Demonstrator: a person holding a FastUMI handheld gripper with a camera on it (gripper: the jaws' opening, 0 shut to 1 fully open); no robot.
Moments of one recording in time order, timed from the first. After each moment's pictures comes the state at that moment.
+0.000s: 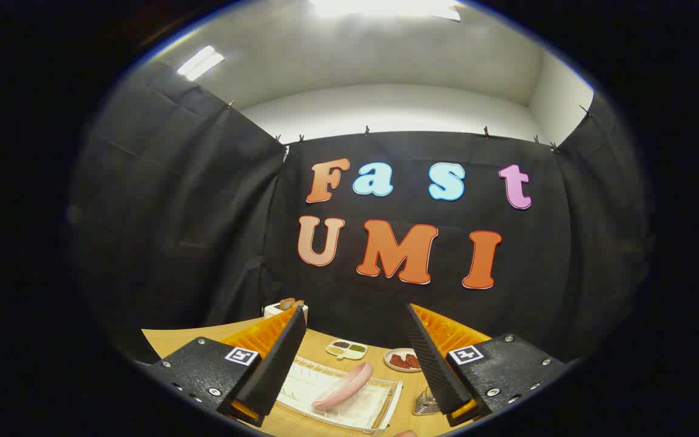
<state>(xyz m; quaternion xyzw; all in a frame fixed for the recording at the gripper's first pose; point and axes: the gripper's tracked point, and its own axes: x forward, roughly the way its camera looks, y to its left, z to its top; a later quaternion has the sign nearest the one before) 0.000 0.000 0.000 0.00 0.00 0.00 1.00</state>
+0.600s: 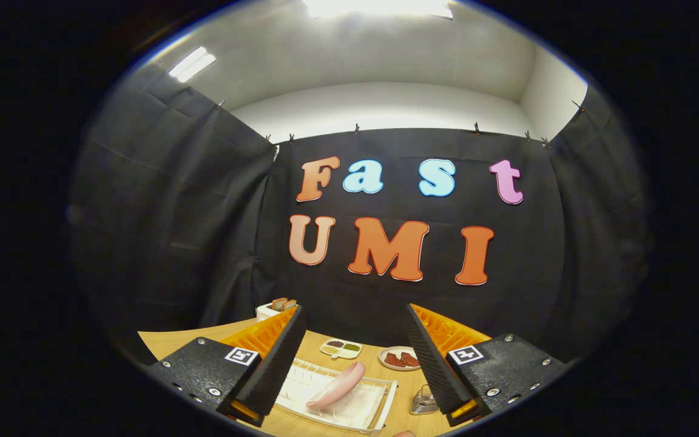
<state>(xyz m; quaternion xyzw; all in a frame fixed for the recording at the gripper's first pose) 0.005 -0.014 -0.002 0.01 0.00 -0.01 1.00</state>
